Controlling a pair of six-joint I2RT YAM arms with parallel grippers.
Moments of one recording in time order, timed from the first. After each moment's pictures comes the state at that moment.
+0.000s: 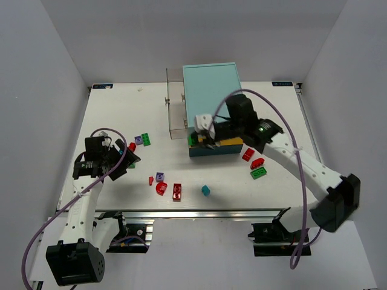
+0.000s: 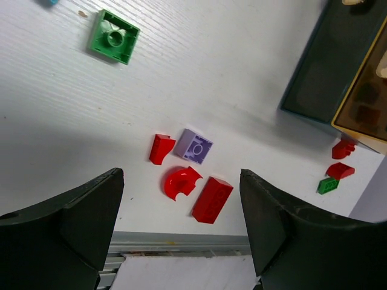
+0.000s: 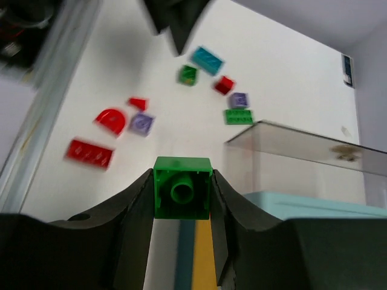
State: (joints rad) left arm 0.09 0.89 0.74 -0.75 0.27 -0.62; right arm 0.69 1.34 1.27 -0.51 -0.89 -0.91
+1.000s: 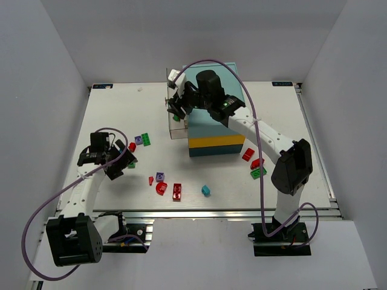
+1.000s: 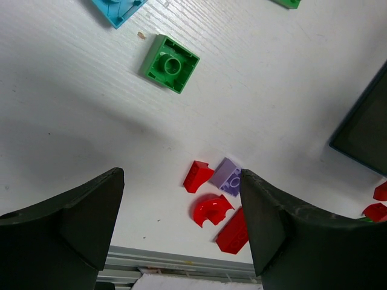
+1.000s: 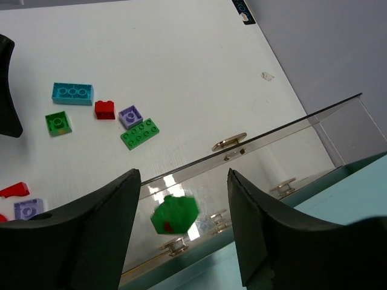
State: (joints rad) left arm 0.09 1.06 0.74 -0.70 0.13 -0.62; right arm 0.74 1.87 1.80 -0.24 -0.41 -0.38
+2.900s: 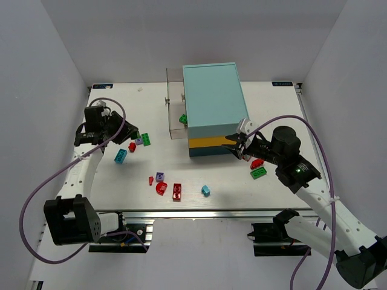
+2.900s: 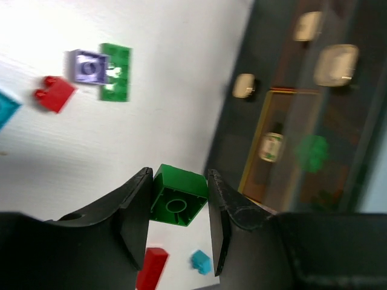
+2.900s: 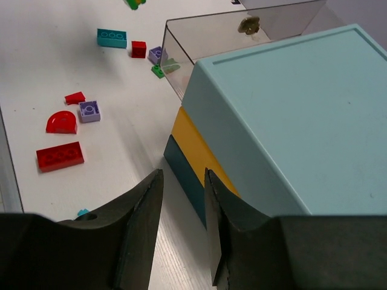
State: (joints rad) left arm 0.07 1.25 1.01 -0.47 0.28 -0.70; right arm 0.55 0.85 0.81 -0.13 -0.53 -0.37
